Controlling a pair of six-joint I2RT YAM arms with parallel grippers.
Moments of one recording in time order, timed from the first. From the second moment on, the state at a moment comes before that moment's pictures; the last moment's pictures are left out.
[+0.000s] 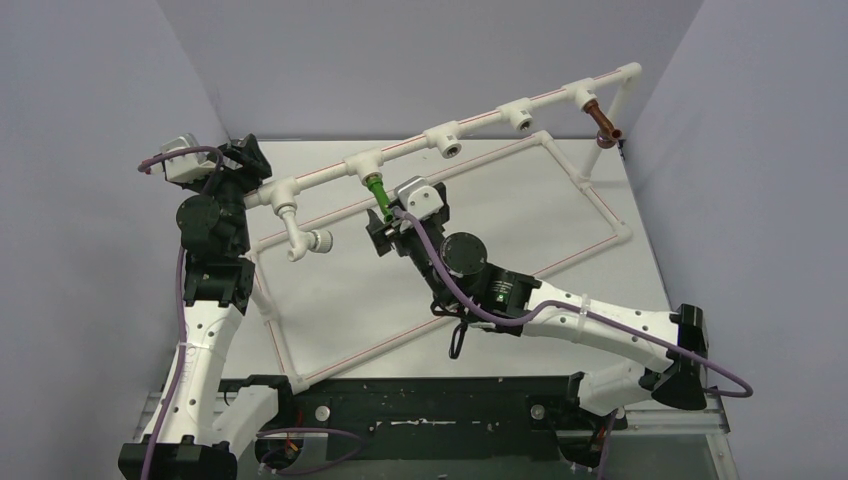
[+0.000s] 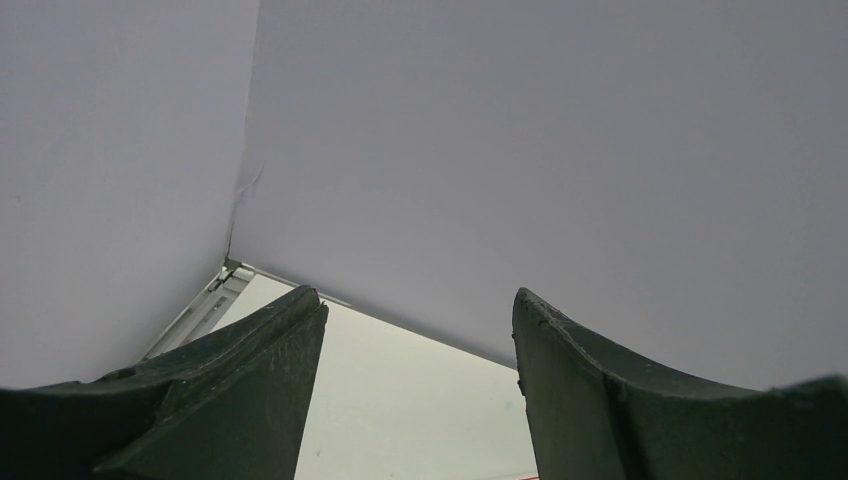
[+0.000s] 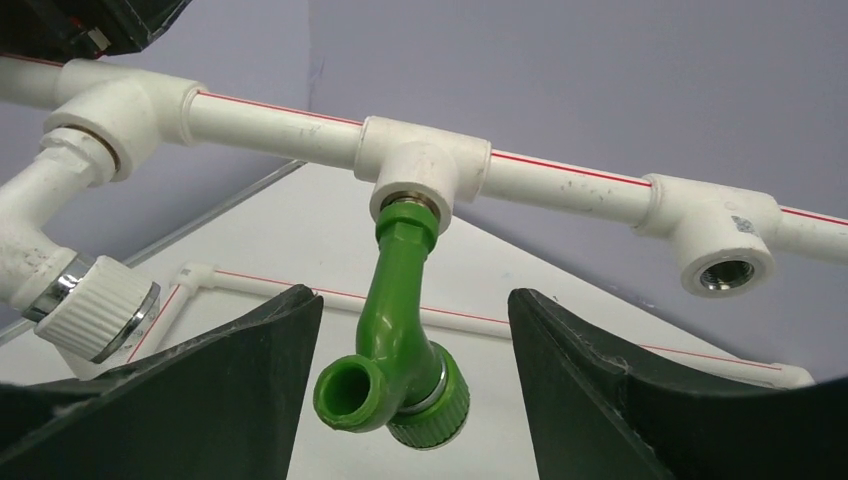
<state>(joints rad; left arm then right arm) -0.04 0.95 0.93 0.25 -0.28 -0.33 1.22 1.37 1.25 0.26 0.65 -0.24</state>
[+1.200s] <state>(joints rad) -0.03 0.96 0.93 0.25 -0.26 -0.33 1.32 1.59 1.32 0.48 1.00 -0.44</state>
